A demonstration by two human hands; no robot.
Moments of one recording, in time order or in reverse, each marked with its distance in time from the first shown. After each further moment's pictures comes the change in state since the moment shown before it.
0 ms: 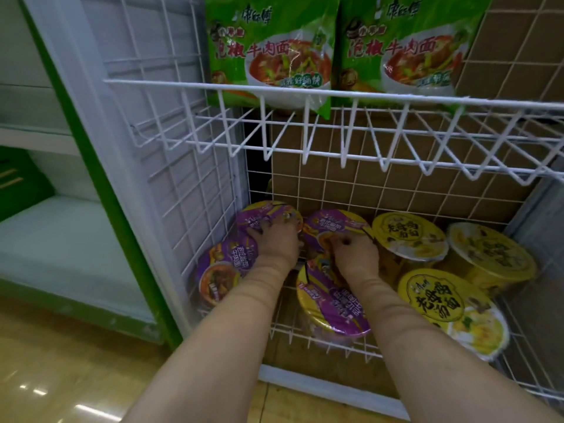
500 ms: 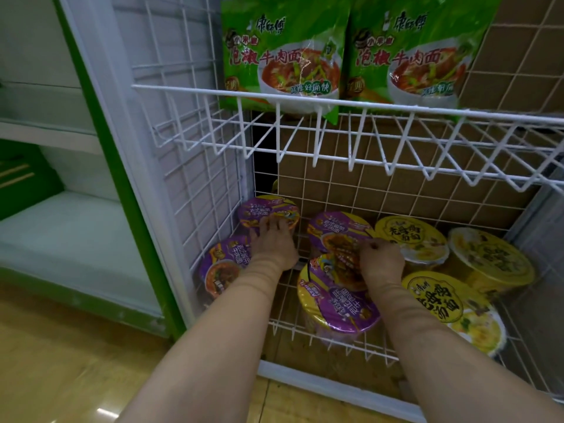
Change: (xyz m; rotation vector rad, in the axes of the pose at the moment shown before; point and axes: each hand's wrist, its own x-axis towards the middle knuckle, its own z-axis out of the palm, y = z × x) left_hand -0.013 -0.015 -0.008 0.025 -0.079 -0.015; right_hand 0.002 0.019 -0.014 0.085 0.133 0.143
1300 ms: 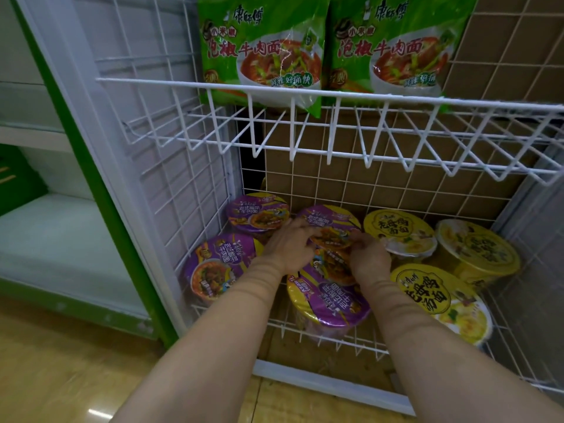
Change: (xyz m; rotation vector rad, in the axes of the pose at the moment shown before) left_hand -0.002 0.029 0.007 -0.219 -0.015 0.385; right_hand 0.001 0.009 -0.004 0.036 -0.117 0.021
